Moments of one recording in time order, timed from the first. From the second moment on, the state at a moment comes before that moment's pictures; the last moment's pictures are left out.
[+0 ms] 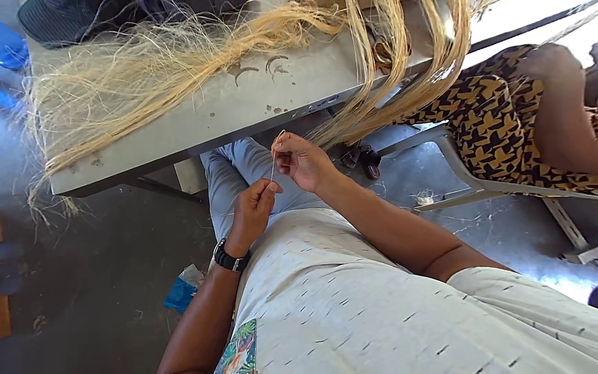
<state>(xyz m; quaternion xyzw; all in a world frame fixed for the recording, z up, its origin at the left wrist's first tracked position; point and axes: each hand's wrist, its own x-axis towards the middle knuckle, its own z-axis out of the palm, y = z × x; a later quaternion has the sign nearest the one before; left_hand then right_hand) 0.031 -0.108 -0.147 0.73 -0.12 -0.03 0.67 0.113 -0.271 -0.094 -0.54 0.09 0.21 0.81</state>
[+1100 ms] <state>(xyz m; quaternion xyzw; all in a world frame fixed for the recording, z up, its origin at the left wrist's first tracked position) 0.046 -0.084 -0.137 0.79 -0.13 0.05 0.60 0.096 -0.261 -0.071 -0.61 -0.02 0.17 0.78</state>
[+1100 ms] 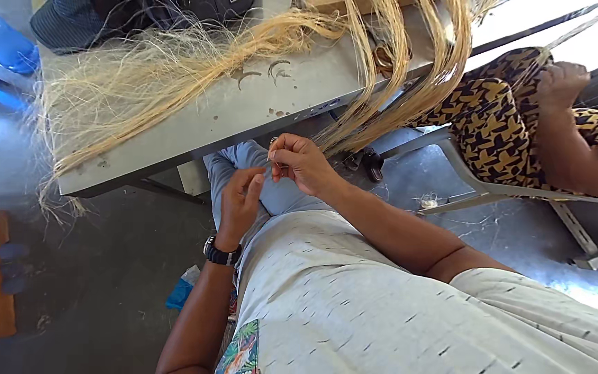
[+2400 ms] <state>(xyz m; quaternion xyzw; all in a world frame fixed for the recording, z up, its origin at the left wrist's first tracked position) 0.059 -0.080 -0.095 0.67 -0.11 0.07 0.73 0.095 -0.268 -0.075 -0.56 -0.06 0.24 0.79</state>
